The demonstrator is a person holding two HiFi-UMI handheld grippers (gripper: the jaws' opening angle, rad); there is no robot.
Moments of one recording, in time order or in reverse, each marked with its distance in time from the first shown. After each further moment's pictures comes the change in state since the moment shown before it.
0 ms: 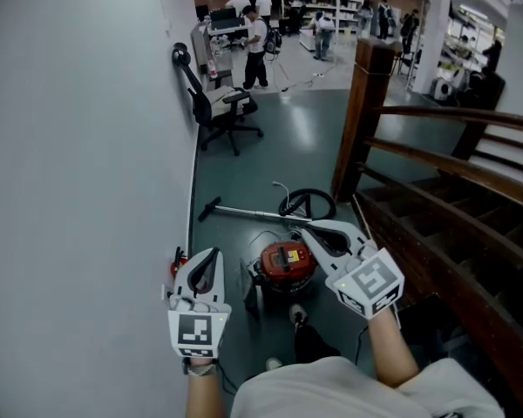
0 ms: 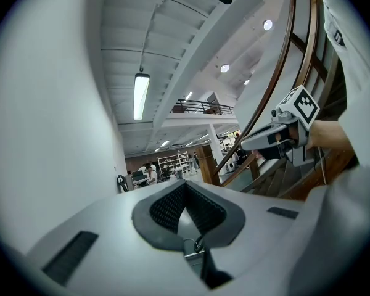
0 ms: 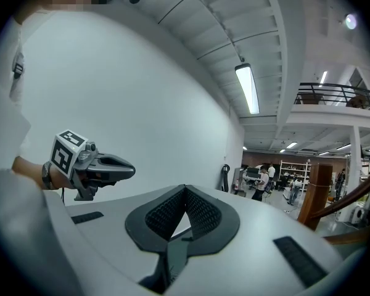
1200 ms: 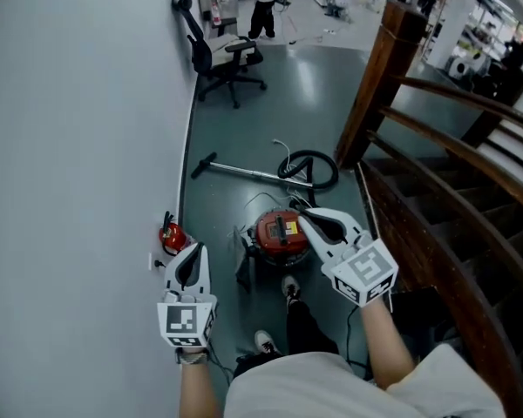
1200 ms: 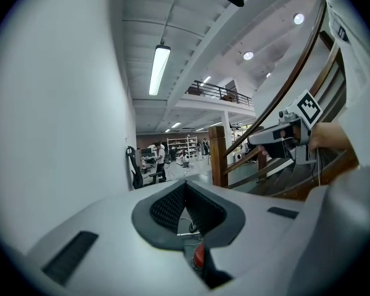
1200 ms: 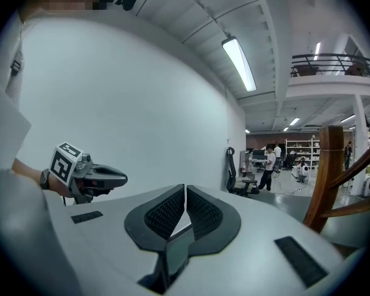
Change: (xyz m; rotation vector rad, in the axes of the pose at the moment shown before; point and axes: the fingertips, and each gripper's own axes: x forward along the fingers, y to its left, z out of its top) left arm 0.033 0.034 -0.130 -0.169 0.159 0.080; right arm 0.076 -0.027 -0.098 0.141 0.065 0.067
